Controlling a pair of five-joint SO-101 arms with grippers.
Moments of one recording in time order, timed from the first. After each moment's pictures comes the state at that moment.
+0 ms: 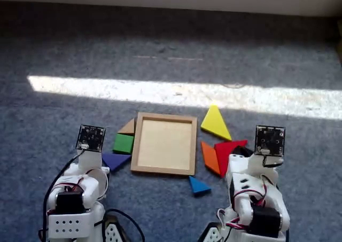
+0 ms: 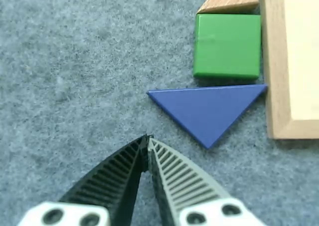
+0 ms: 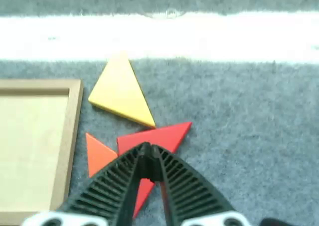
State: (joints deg) left arm -9.4 -101.5 96.0 76.1 -4.7; right arm 1.8 -104.7 78.2 70.9 5.3
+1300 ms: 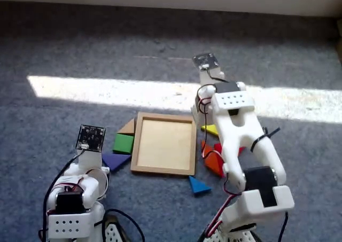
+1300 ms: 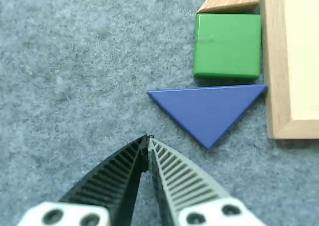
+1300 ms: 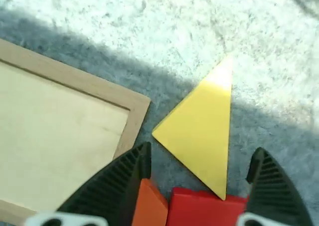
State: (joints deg) left arm -9.4 -101.5 96.0 76.1 -4.7; right arm -16.3 4.7 17.0 63.2 10.6
